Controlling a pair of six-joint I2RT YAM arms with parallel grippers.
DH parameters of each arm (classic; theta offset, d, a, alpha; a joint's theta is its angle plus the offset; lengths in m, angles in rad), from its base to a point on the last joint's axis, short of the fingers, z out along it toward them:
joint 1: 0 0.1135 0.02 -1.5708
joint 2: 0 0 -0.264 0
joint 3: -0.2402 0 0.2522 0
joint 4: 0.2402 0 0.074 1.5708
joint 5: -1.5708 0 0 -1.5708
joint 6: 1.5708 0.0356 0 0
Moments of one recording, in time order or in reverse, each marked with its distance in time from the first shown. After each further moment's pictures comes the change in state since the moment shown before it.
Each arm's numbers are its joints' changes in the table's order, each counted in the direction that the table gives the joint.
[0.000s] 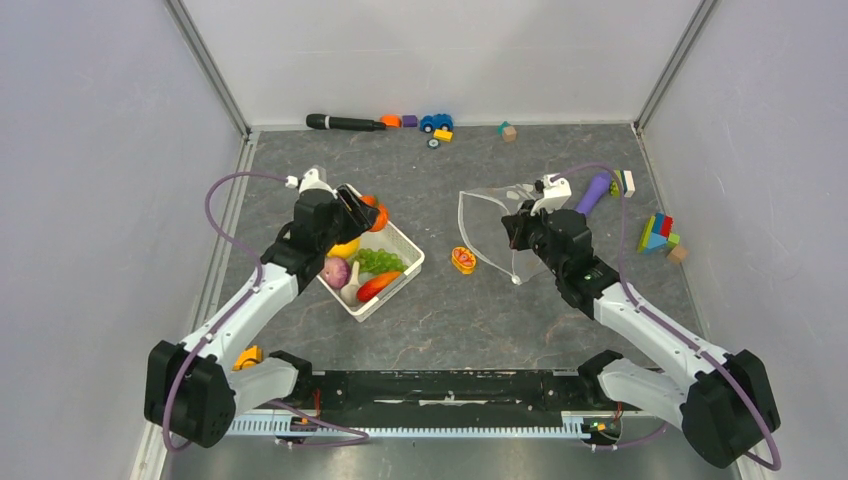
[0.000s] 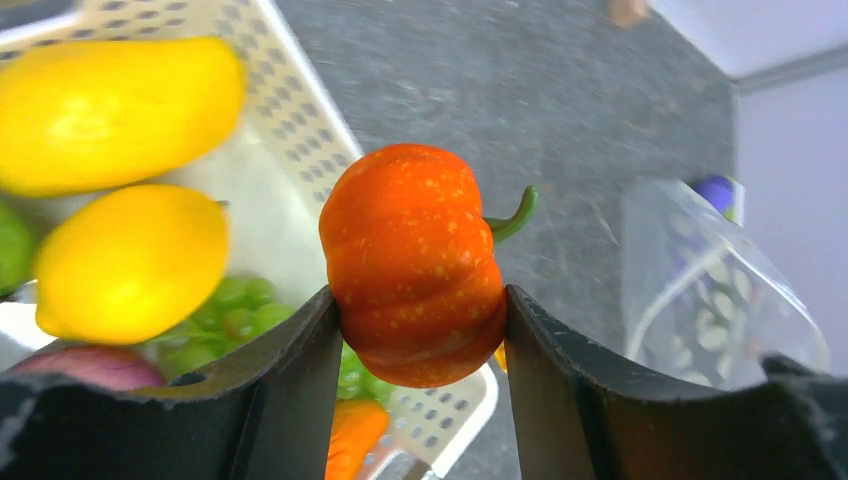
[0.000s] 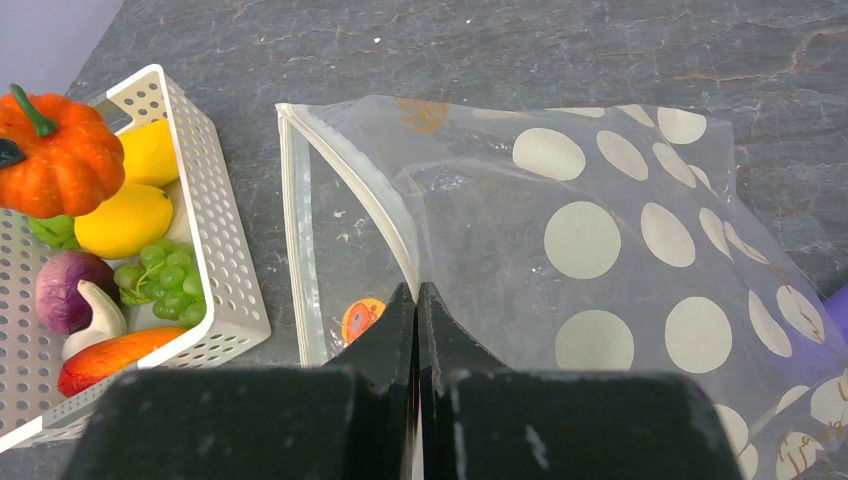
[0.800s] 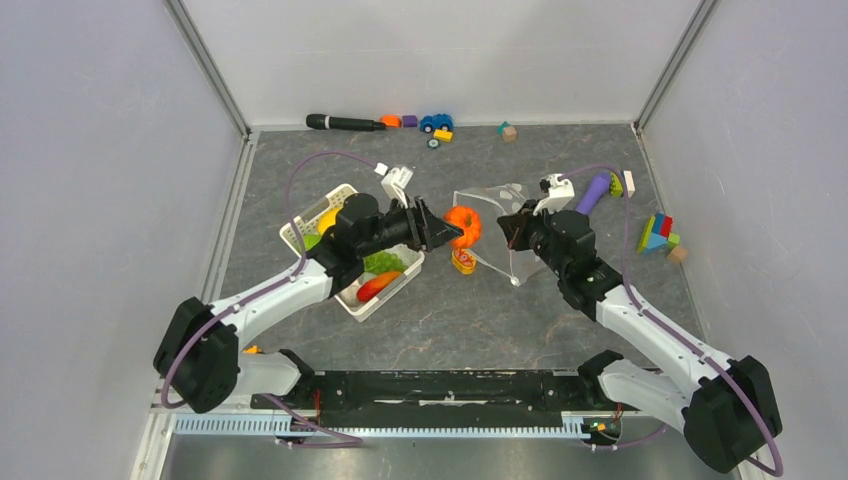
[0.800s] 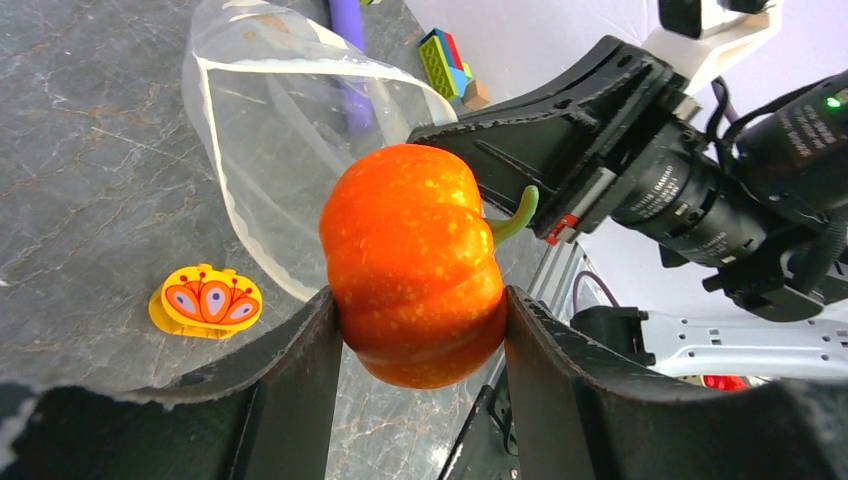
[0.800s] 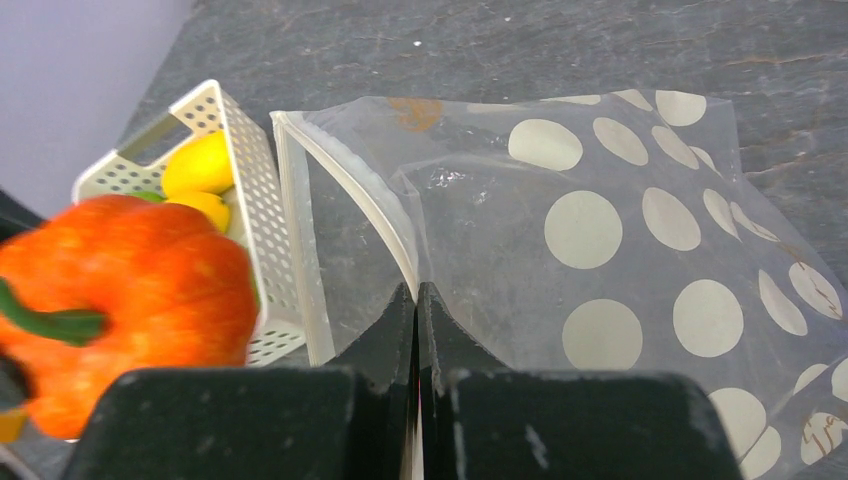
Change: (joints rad) left arm -0.296 0.143 -0.009 -0.494 -0.522 0.088; right arm 0.000 -0.027 0.003 -0.002 0.060 0.092
